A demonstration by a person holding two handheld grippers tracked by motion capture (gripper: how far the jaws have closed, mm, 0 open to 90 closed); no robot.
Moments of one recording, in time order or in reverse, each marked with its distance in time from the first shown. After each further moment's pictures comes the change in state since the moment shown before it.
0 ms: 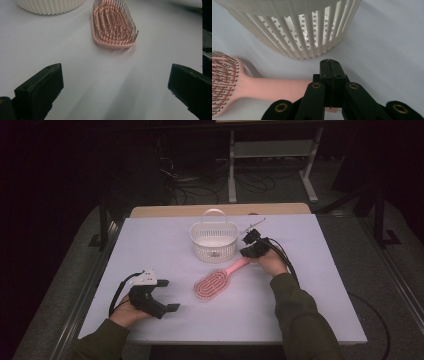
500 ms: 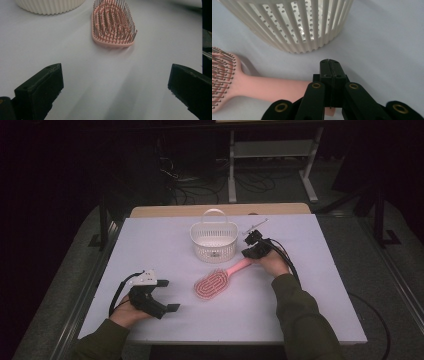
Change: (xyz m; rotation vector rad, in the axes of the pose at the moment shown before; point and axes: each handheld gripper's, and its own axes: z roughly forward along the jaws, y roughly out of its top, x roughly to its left) left arm 0.000 0.000 0.000 0.002 -0.001 0.001; right arm -0.003 -0.005 -0.001 0.013 -0.006 0.011
